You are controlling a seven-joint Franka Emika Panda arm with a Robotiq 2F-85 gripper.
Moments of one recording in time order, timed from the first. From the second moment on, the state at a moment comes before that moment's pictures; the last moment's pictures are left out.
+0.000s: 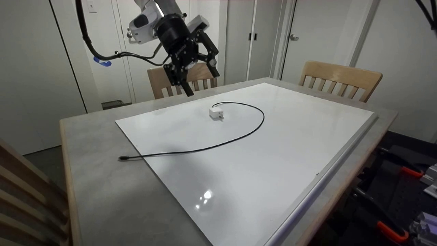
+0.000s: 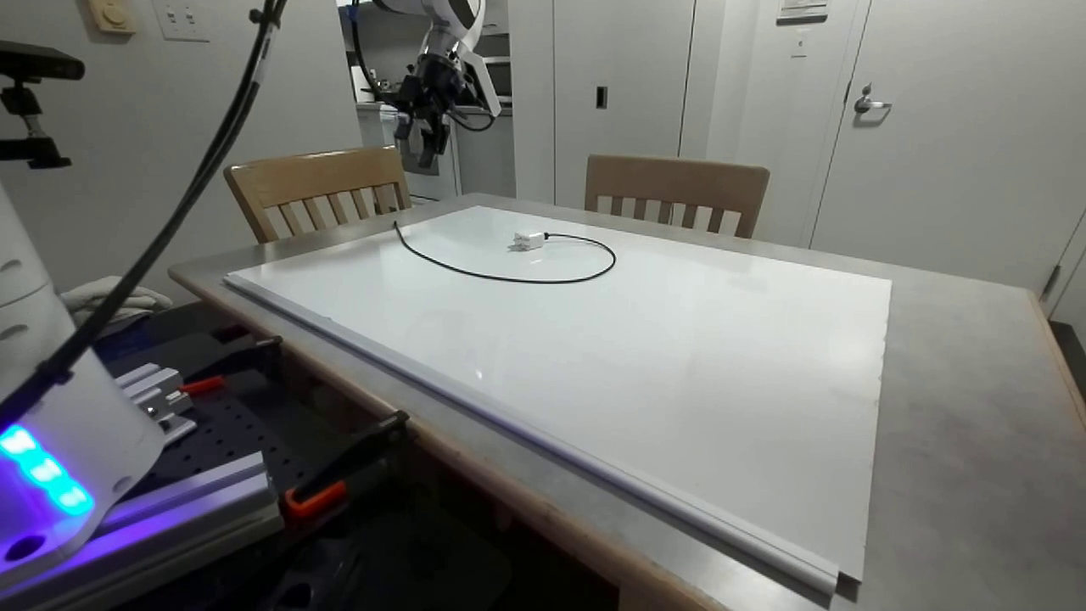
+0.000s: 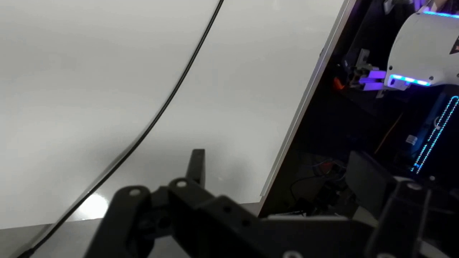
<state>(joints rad) 0.31 1.04 0.20 -0.79 -0.04 1.16 -1.55</state>
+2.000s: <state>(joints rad) 0.43 1.17 0.20 -0.65 -0.03 1.19 -1.08</state>
